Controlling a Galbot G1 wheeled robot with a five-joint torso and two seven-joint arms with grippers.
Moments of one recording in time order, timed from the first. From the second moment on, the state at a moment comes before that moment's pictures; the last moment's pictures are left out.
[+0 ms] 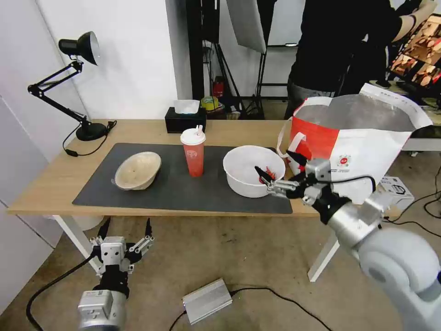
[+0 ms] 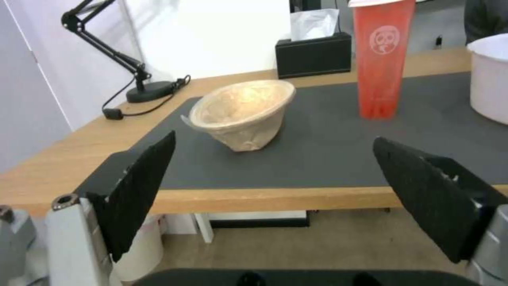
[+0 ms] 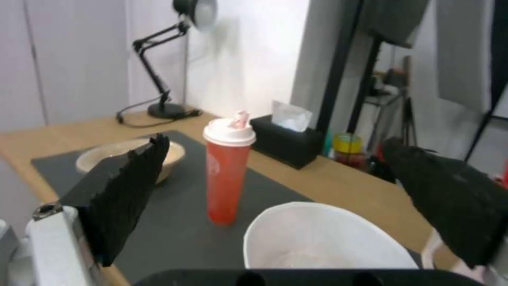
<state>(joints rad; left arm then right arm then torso) 1.83 -1.58 -0.59 -2.39 0.13 0.09 -0.04 -1.03 0.73 0.38 2.30 0.77 -0.36 -0.03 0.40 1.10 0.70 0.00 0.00</state>
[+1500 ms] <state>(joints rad) 1.82 -1.59 -0.62 -2.36 0.12 0.07 -0.04 -0.05 0.69 -0.49 1.82 1.06 -0.72 -0.16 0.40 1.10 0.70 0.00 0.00</state>
